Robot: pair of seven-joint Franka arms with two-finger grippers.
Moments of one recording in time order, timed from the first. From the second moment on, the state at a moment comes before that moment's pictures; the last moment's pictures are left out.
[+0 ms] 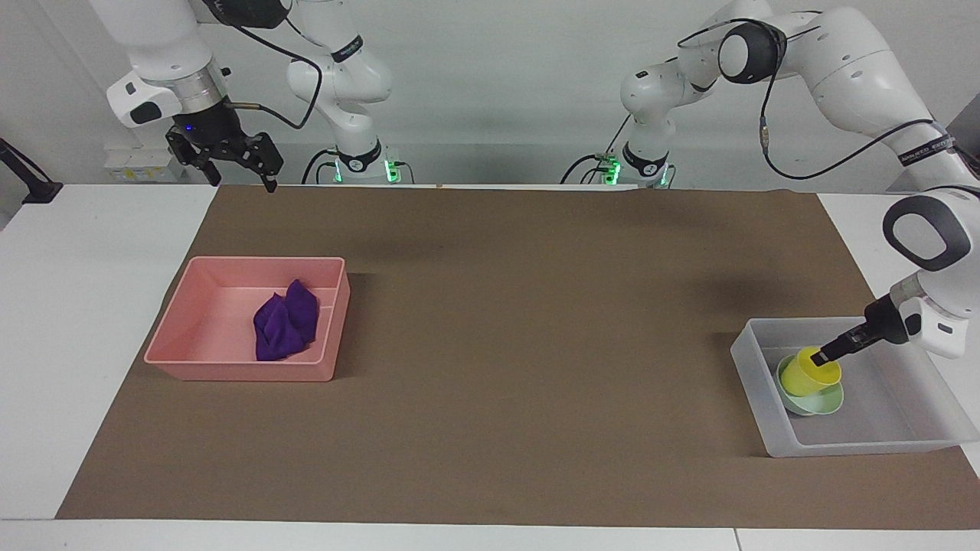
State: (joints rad) left arm 0.29 0.52 -0.05 -1.36 -0.18 1.80 -0.04; right arm -0.05 -0.12 -0.01 -1.68 -0.02 1.54 0.09
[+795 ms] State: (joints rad) left arm 0.18 0.10 -0.05 -1.52 -0.08 1.49 -0.01; right arm -0.05 -0.12 0.00 -1.65 -0.01 1.50 0.09
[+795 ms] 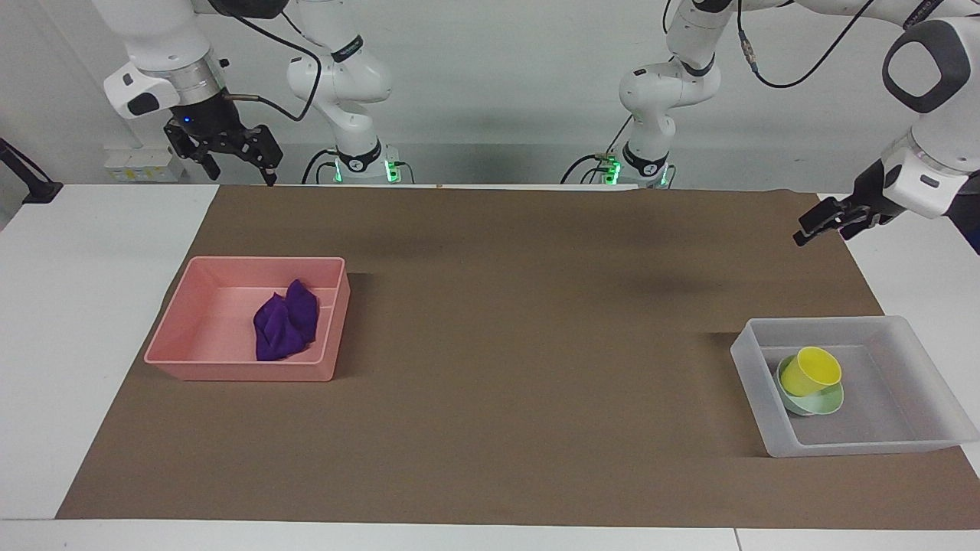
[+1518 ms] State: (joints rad) left arm 0.10 -0.01 -0.06 -1.68 0.02 1.54 -0.02; right arm -0.05 -0.12 -0.01 -1.66 -0.01 1.52 0.09
